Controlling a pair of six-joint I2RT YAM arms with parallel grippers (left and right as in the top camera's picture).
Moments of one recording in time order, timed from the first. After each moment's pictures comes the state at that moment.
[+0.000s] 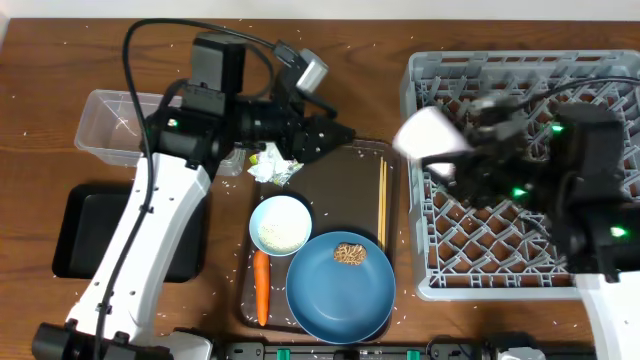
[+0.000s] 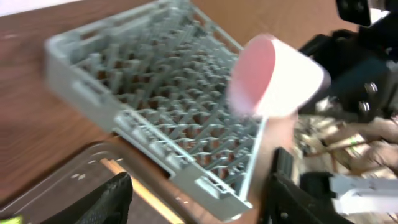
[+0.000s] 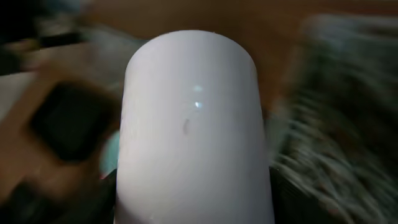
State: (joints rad) left arm -0.25 1.49 1.45 -0.71 0.98 0.08; right arm 0.04 1.08 1.26 -0.93 -0.52 0.02
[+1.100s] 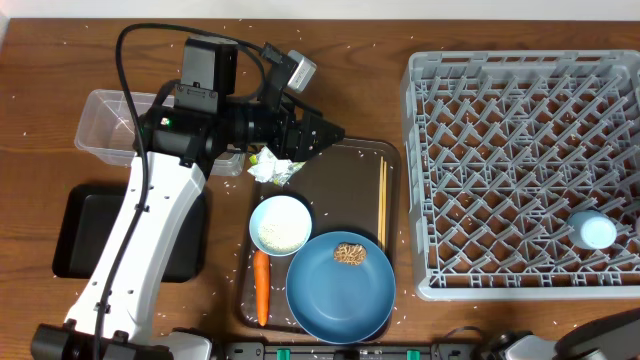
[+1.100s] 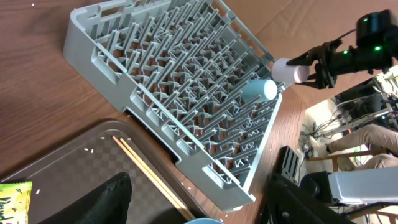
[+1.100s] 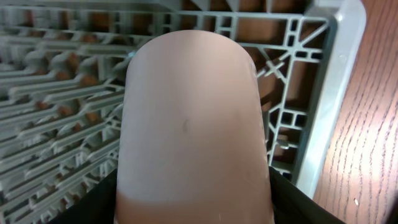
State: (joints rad) left arm -0.23 1.49 1.45 -0.79 0.93 0.06; right arm -1.01 1.52 1.26 -0.98 -0.21 0.55
